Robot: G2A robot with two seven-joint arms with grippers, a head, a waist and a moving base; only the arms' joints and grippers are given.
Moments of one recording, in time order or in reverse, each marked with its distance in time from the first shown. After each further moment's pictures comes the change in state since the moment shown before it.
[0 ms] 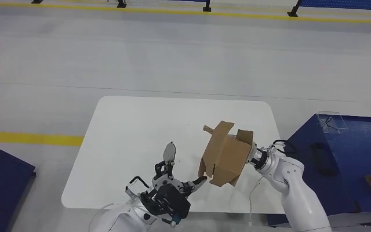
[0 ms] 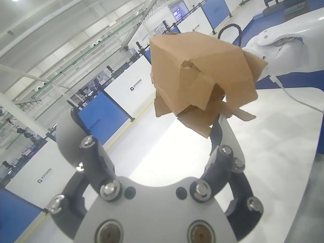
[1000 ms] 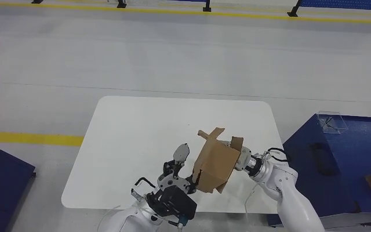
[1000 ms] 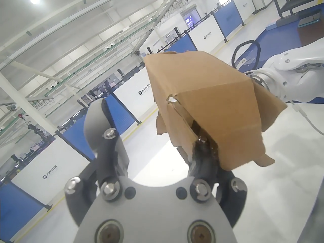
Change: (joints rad) left arm -0.029 -0.037 0.065 0.029 0.032 0.111 0.012; right arm -0.060 -0.003 -0.052 -0.057 -0.062 -0.092 0.078
